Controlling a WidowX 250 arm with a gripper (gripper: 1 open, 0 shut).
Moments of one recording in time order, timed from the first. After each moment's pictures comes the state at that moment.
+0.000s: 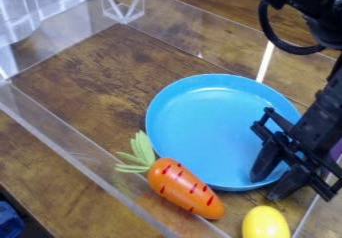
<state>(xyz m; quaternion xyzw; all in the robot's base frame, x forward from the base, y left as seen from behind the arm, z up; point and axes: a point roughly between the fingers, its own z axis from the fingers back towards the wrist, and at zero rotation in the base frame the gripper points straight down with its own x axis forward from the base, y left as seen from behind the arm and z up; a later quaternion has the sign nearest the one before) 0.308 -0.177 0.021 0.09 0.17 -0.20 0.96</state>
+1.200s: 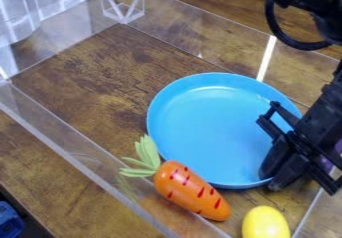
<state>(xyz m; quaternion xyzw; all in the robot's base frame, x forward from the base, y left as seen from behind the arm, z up) 0.315 -0.178 0.022 0.09 0.17 -0.21 0.96</state>
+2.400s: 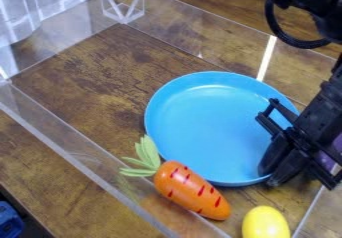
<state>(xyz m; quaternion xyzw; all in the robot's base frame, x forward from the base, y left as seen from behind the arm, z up) 0.316 -0.174 0.024 0.09 0.19 -0.20 0.96</state>
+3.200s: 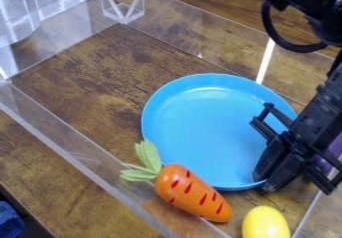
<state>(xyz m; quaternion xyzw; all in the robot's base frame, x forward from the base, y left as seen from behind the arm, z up) 0.301 -0.173 0.025 0.09 0.23 -0.18 0.95</state>
